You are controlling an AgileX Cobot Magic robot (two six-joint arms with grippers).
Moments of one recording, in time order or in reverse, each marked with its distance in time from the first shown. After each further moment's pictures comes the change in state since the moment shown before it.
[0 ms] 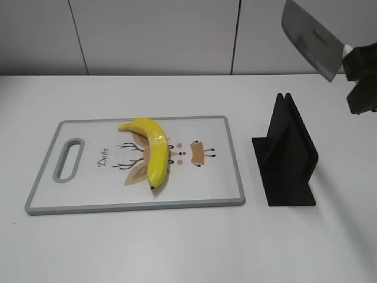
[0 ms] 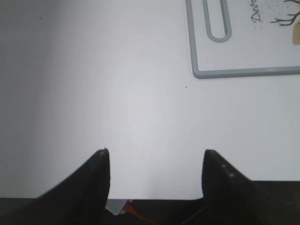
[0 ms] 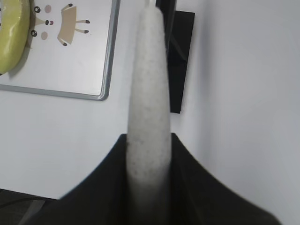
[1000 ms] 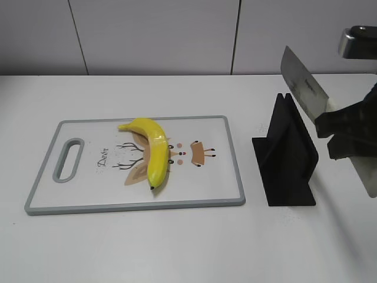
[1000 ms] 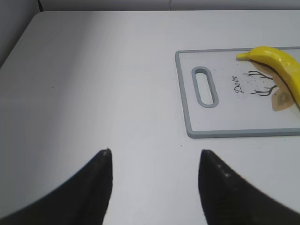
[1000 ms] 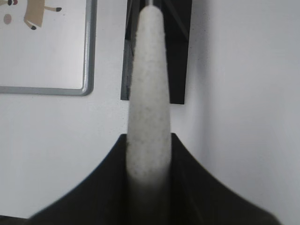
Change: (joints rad) left arm 0.000 -0.343 0.104 0.007 -0.120 0.000; right arm 0.000 0.030 0.250 -0.024 -0.239 0.108
